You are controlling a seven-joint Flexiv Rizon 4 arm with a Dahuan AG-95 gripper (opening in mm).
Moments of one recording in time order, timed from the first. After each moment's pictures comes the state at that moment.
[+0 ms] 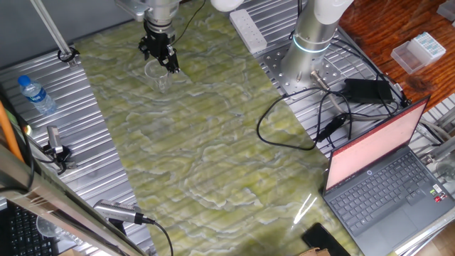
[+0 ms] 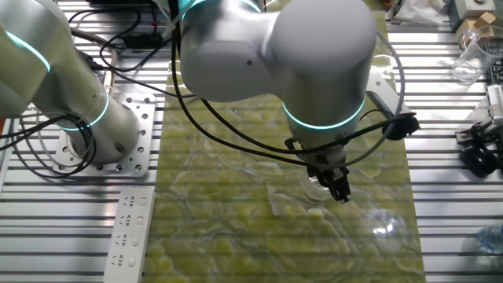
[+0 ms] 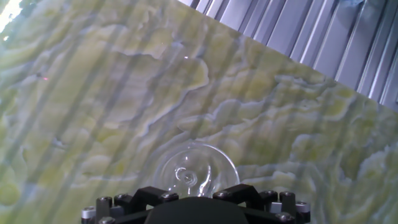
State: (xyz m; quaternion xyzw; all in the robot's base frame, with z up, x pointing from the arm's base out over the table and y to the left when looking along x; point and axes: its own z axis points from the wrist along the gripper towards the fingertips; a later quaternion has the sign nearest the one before) arm 0.503 -0.143 0.125 -0.23 0.97 -0.04 0.08
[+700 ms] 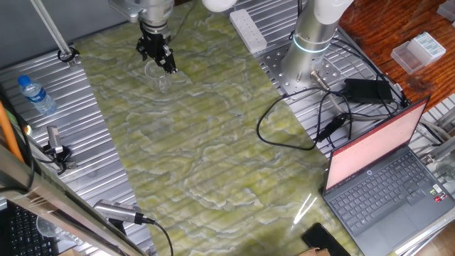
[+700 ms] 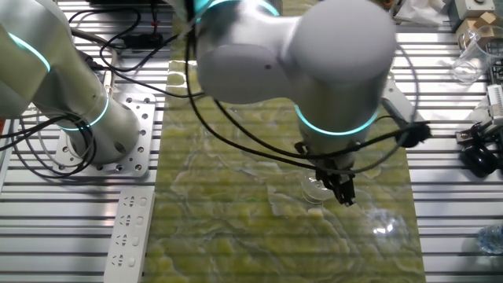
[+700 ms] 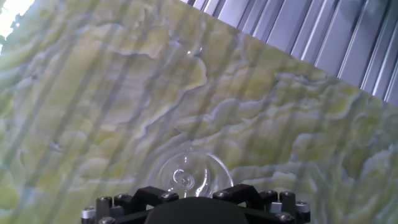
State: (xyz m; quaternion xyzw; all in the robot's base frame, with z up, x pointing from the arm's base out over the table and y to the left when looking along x) arm 0.510 -0.146 0.123 -0.22 0.97 -0.02 0.07
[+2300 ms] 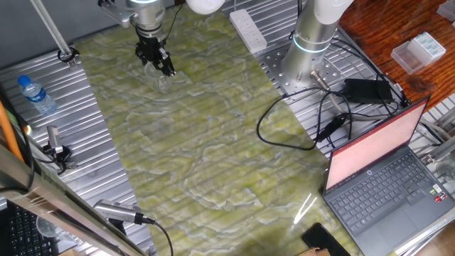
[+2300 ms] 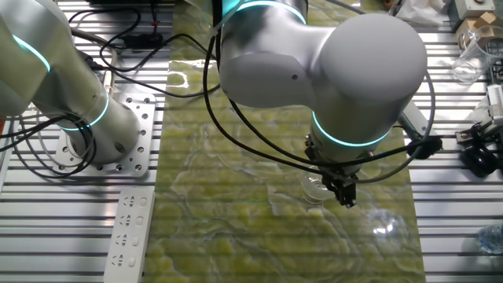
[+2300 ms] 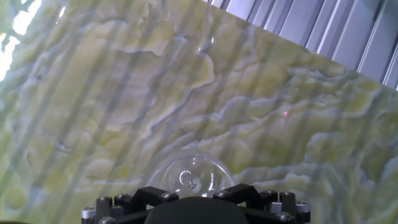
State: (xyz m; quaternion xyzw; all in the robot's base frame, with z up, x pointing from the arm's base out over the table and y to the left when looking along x) arm 0.514 -0.142 0.108 -0.22 0.97 0.00 0.04
